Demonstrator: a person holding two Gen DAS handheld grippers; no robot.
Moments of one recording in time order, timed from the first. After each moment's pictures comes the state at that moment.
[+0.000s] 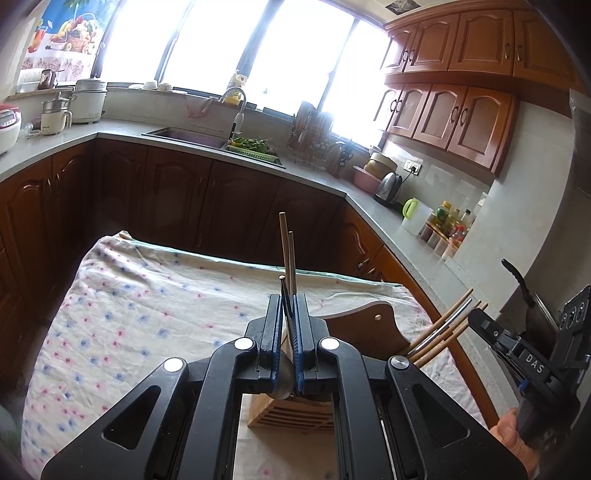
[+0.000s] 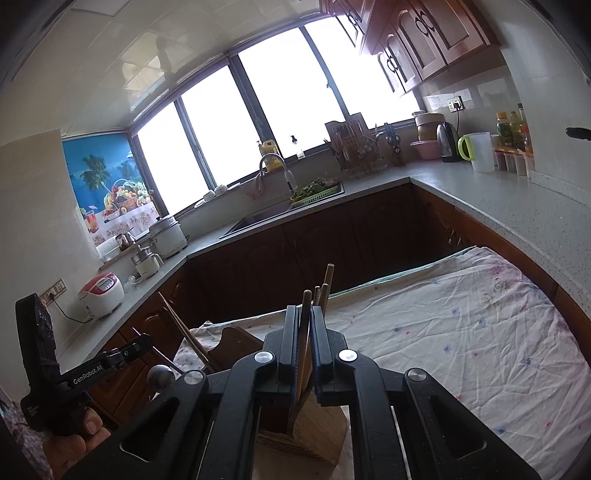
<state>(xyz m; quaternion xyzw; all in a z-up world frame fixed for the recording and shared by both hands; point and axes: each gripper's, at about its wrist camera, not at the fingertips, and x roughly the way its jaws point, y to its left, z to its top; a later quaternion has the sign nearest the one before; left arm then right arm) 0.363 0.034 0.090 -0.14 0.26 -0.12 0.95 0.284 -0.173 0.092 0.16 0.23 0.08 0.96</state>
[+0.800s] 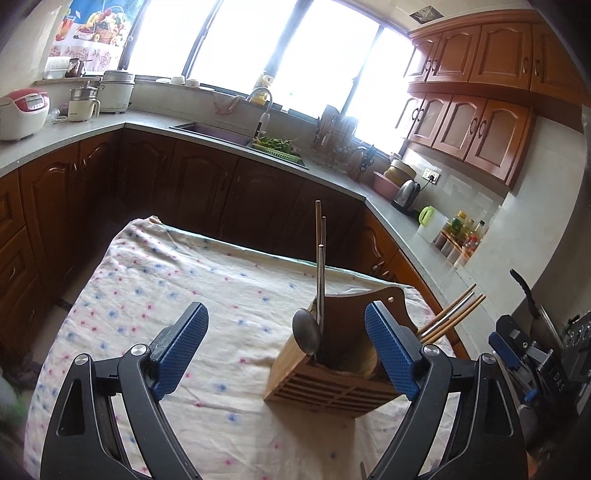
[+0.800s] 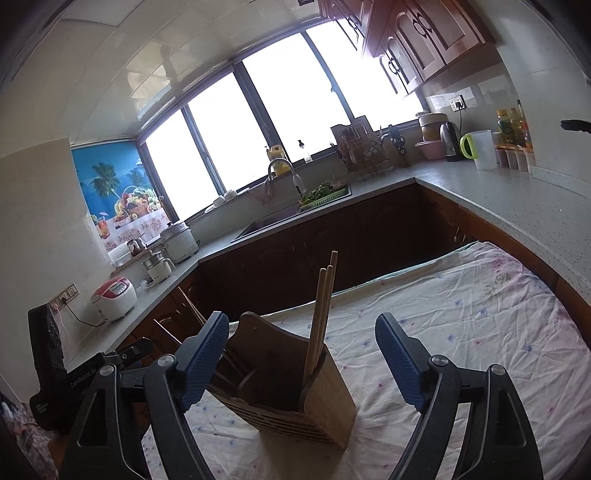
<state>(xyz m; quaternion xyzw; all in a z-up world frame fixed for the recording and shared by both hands) 0.322 0.051 0.088 -0.16 0.27 -0.08 0.95 0.251 -0.176 0.095 0.17 0.22 0.10 0.96</state>
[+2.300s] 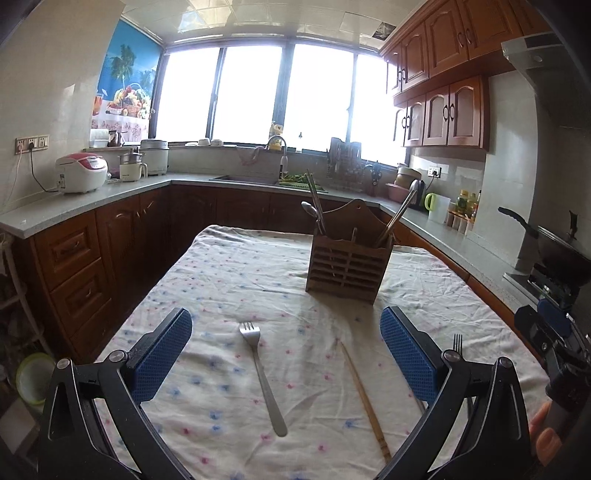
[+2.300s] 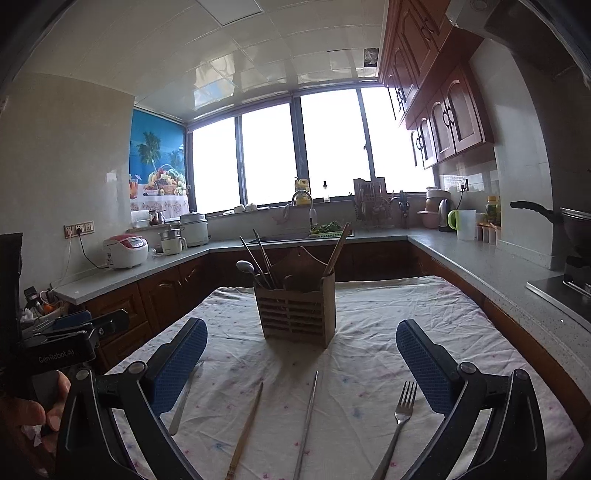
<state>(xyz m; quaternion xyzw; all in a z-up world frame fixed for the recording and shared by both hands) 0.040 0.021 0.038 -0.06 0.18 0.00 0.98 -0.008 -0.136 0.054 0.02 0.13 0.08 0.99</state>
